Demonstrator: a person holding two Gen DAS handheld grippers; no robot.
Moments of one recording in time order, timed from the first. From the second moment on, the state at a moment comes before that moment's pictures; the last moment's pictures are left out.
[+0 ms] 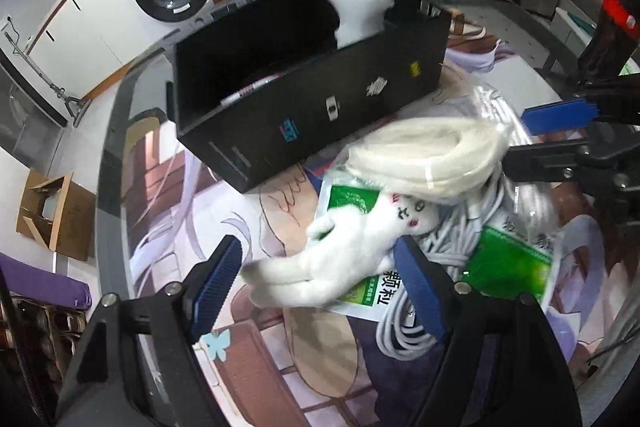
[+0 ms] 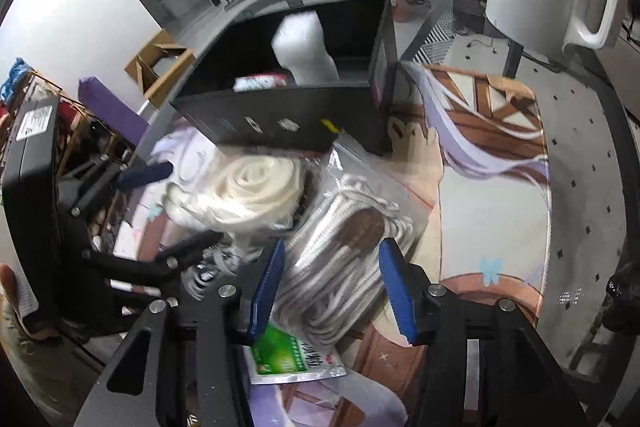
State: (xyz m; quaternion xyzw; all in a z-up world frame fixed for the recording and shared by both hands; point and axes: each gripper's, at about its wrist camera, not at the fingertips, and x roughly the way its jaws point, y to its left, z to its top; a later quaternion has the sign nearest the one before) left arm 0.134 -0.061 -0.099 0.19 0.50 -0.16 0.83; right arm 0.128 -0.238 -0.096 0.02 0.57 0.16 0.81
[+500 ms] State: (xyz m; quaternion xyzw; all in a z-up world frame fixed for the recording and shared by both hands) left arm 0.128 -0.074 -0.101 0.19 0.51 -0.19 0.82; right arm 0.125 -0.242 -0.123 -0.02 0.59 0.15 0.79
